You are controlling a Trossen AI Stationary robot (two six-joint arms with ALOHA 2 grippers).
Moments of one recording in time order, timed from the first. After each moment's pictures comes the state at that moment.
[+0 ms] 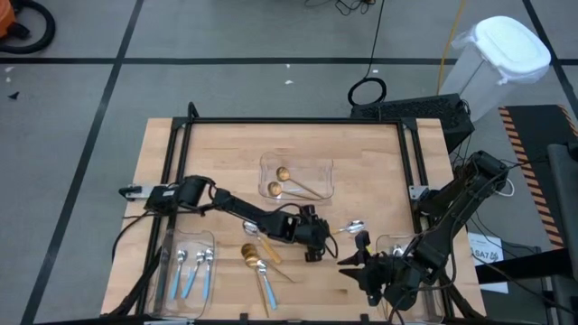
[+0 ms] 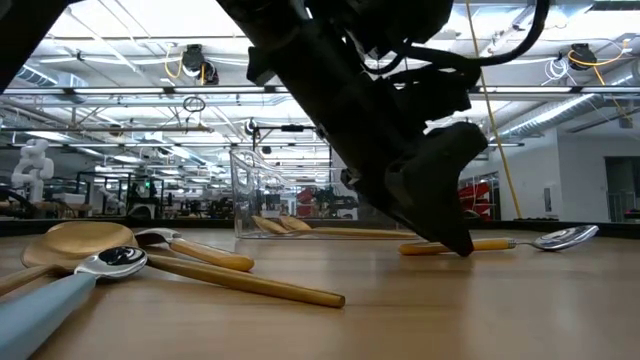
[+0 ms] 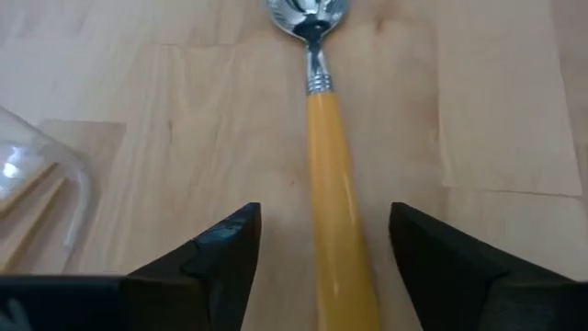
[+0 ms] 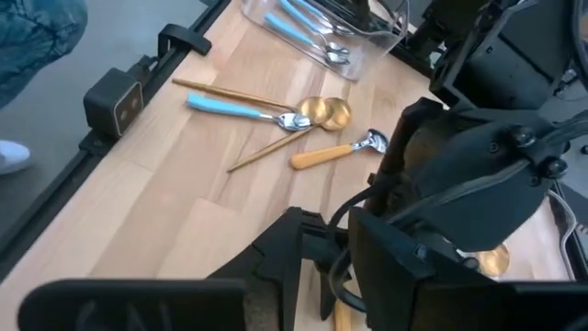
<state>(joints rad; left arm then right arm) -0.24 2.30 1.60 -0.20 -0.30 -0.20 0.87 1.45 1.11 -0.49 0.71 0.15</state>
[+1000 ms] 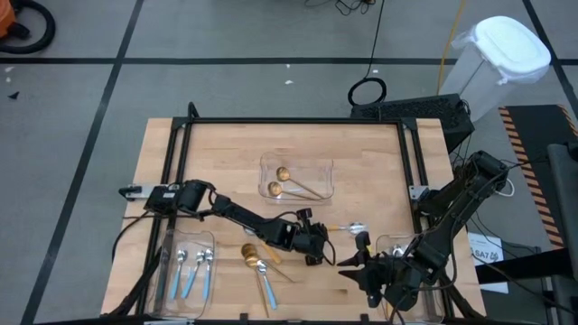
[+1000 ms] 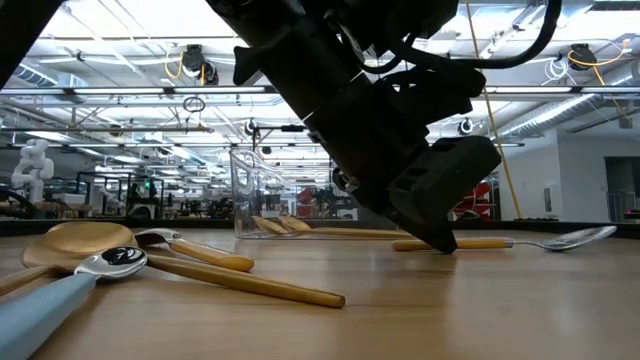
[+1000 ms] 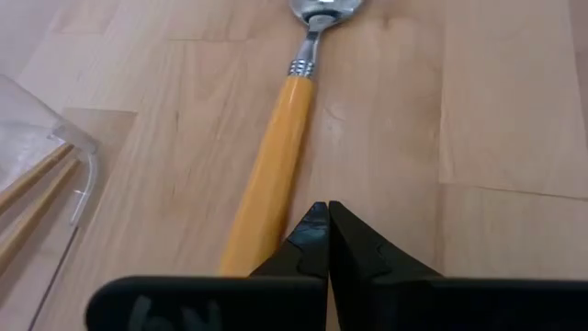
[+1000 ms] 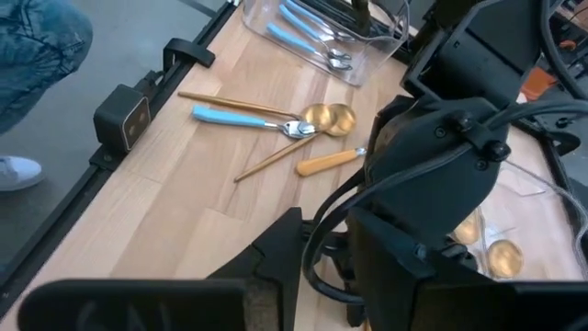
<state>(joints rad) -0.29 2.32 1.59 -0.22 -0.41 -0.27 0.87 1.45 1.11 -0.47 0.71 0.17</state>
